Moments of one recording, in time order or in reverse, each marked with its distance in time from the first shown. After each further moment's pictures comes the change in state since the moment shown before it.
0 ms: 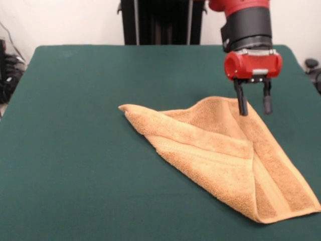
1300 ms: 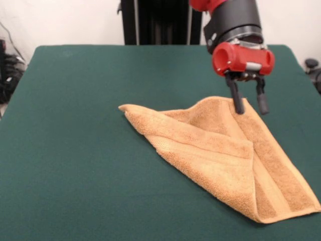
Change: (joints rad) arm -0.024 0.005 -0.080 -0.127 -0.167 -0.110 0.000
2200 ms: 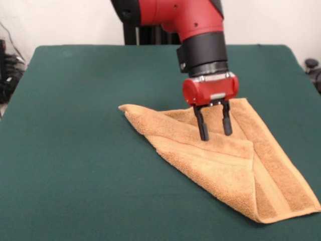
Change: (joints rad) arm -0.297 0.028 0.317 -0.008 -0.225 0.369 0.000
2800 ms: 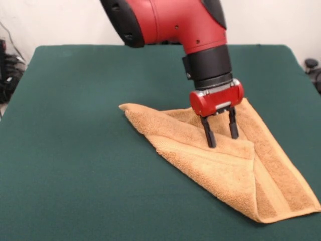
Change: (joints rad) arm -0.143 0.041 0.213 0.000 -0.042 0.230 0.000
